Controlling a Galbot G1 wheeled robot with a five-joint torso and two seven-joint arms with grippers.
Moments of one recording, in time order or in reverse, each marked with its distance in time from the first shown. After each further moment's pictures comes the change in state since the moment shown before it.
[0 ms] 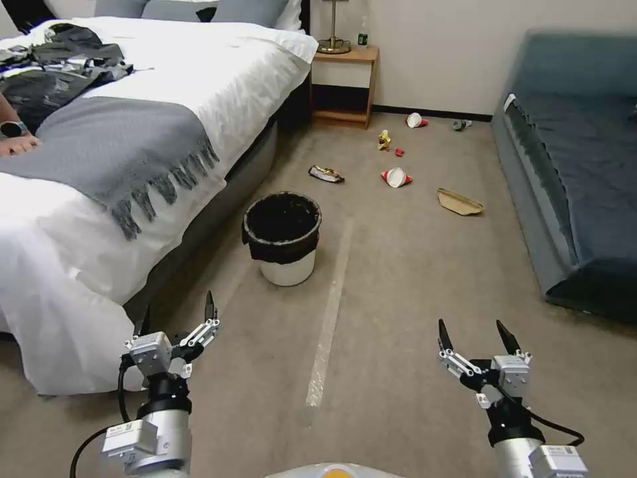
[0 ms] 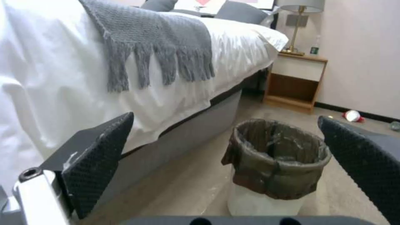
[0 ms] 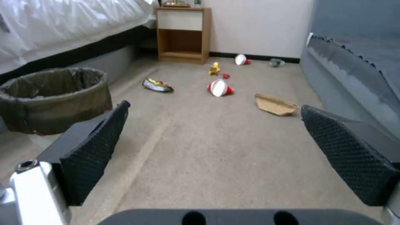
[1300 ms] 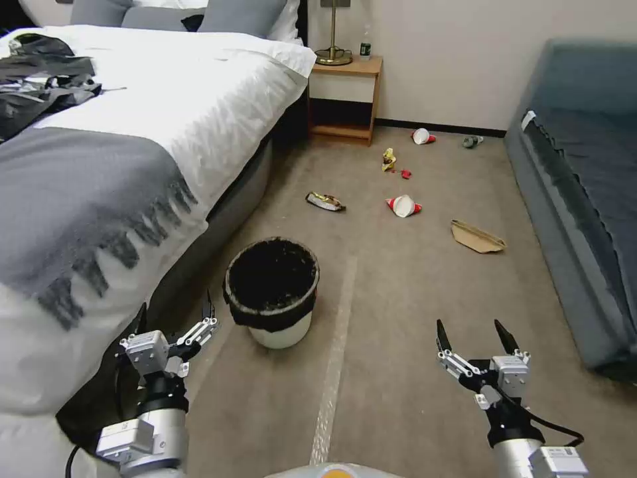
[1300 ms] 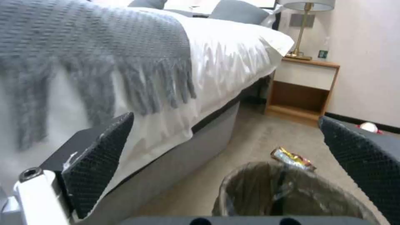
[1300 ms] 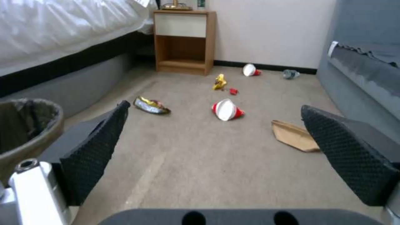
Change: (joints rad) left arm 0.005 0.005 -0.009 -0.017 -0.001 0.003 0.000; right arm -0.007 -0.009 -0.002 0.006 0.001 0.012 -0.007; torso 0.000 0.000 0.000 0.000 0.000
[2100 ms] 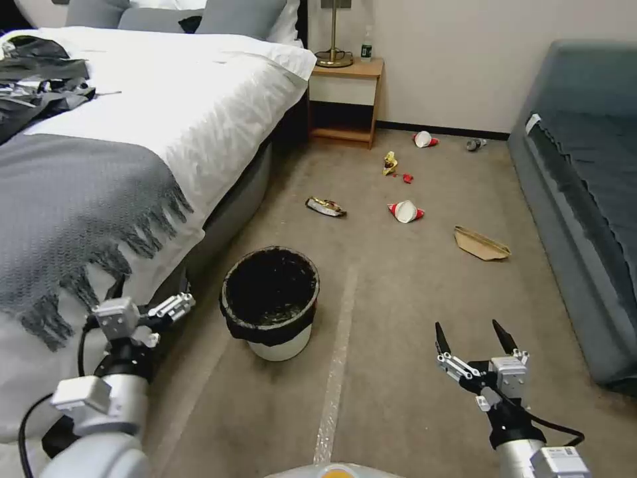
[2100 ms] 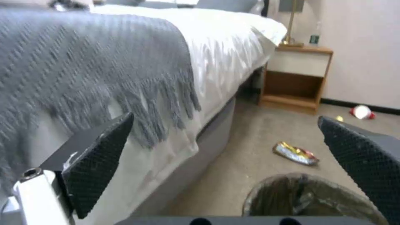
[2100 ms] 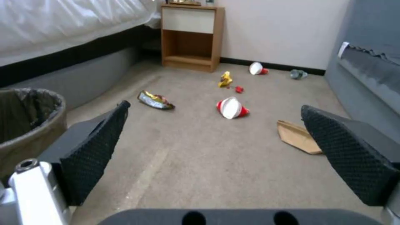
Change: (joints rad) left arm -0.108 0.327 -0.160 -0.004 -0.318 0.208 -0.032; right arm -0.002 -0.046 -0.002 -0.015 0.002 -0.001 -0.001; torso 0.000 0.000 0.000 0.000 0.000
